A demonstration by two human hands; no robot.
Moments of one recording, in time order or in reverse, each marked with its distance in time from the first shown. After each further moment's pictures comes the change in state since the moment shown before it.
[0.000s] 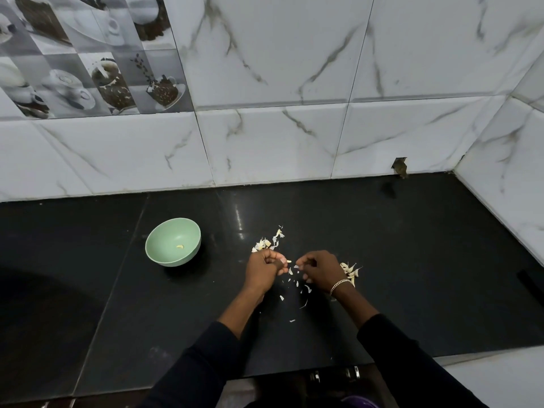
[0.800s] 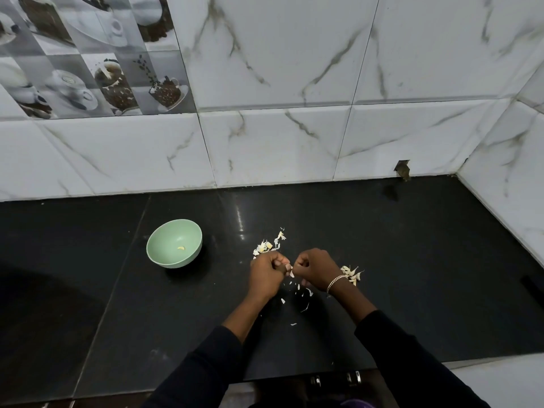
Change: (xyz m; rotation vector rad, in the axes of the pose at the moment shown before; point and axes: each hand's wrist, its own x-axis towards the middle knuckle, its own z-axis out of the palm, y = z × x) left_hand 0.000 -0.001 0.003 0.381 0.048 0.214; right_hand 0.006 -0.025 -0.005 -0.166 -0.121 -0.070
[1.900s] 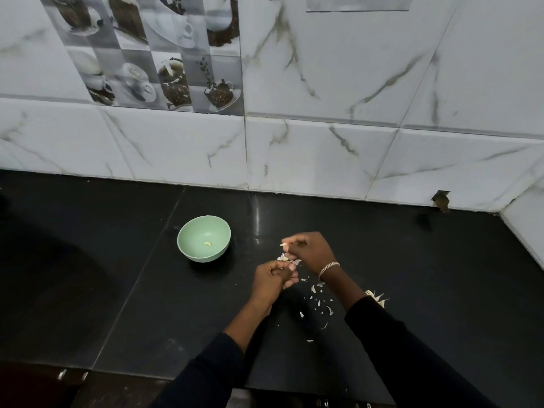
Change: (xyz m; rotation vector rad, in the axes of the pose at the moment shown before) left_hand 0.000 -0.018 -0.029 -0.776 0.046 -0.318; right_hand 0.064 -0.063 0.017 0.369 0.062 -0.197
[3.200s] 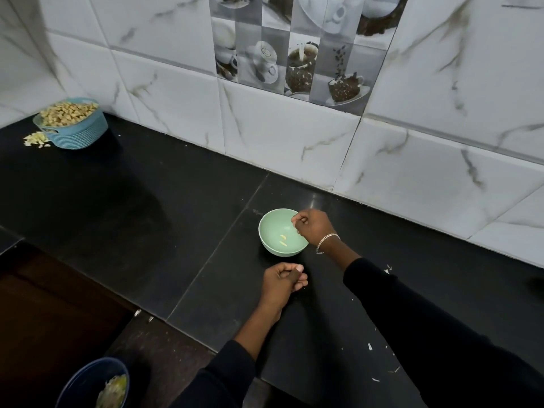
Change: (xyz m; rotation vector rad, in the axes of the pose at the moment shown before) left_hand -0.003 0.026 -0.138 -0.190 0.296 0.057; right_hand 0.129 -0.065 0.176 -0.361 -0.210 -0.170
